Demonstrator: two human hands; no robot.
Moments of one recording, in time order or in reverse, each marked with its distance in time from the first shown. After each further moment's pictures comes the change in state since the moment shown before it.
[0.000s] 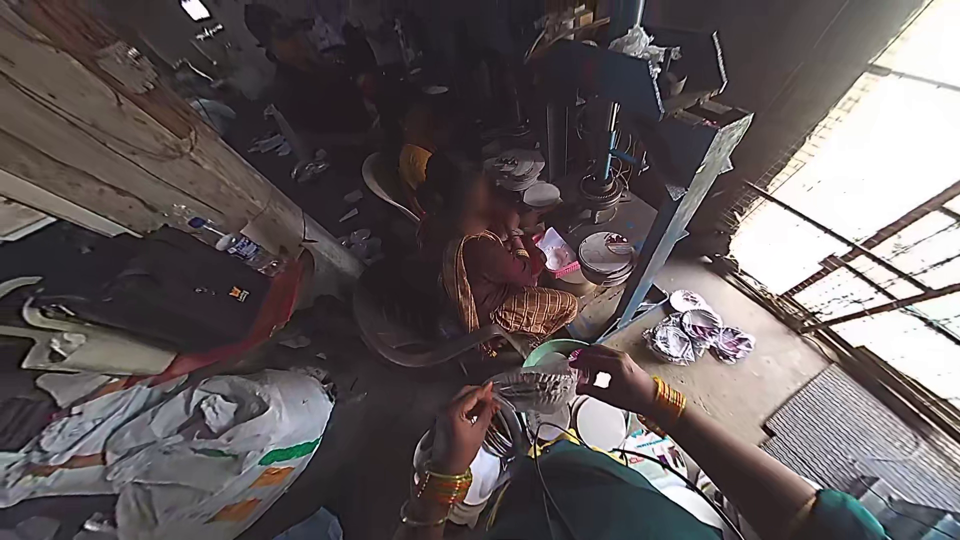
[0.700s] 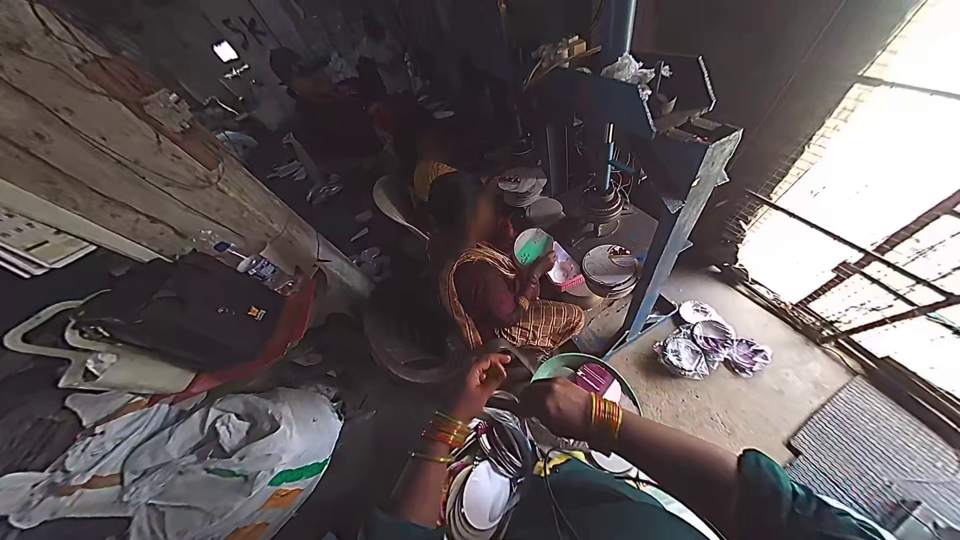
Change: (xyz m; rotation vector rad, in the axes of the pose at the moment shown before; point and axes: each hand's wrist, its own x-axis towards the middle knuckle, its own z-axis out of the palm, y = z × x) left_hand 0.084 0.004 -0.008 -0.199 -0.428 -0.177; right_hand 0.054 -0.042 0.056 -0.121 -0.486 -0.106
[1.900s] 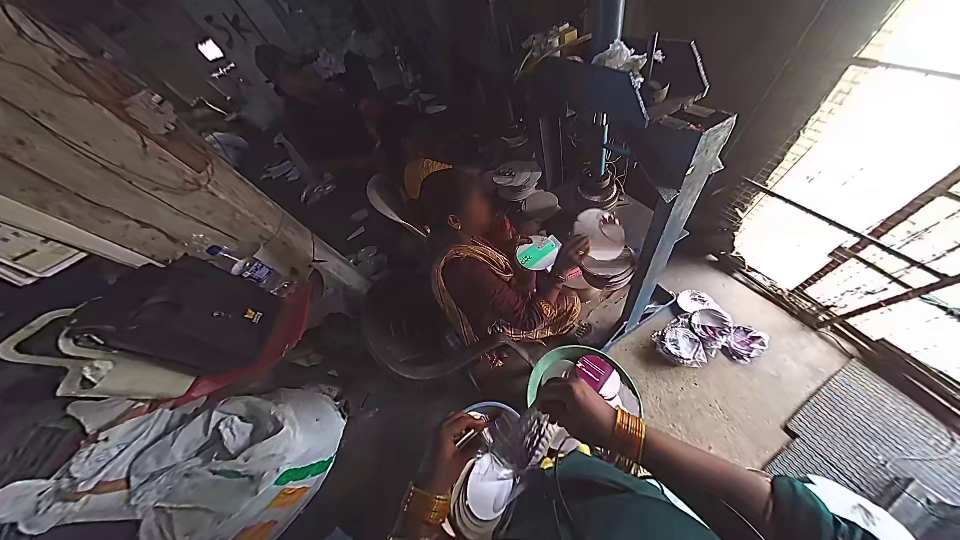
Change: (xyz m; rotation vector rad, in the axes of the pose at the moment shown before) left_hand -0.095 -0.076 0.002 0.277 0.142 0.080; right_hand -0.031 -0.015 -0.001 0.376 0.223 0.280
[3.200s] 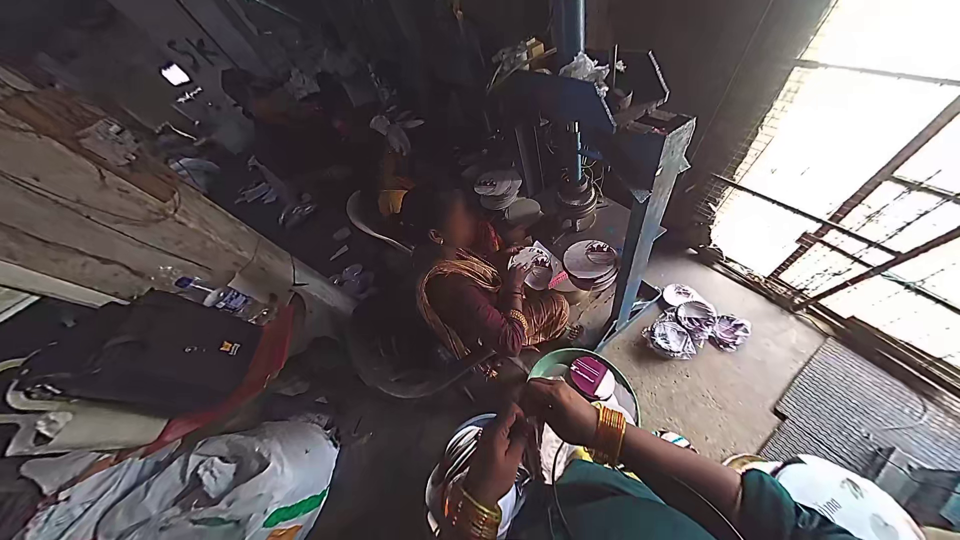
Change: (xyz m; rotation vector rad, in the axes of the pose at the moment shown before) left_hand 0.035 0.109 0.039 -0.120 -0.100 0.097; right_hand 0.010 0.008 0.010 0.038 0.191 -0.179
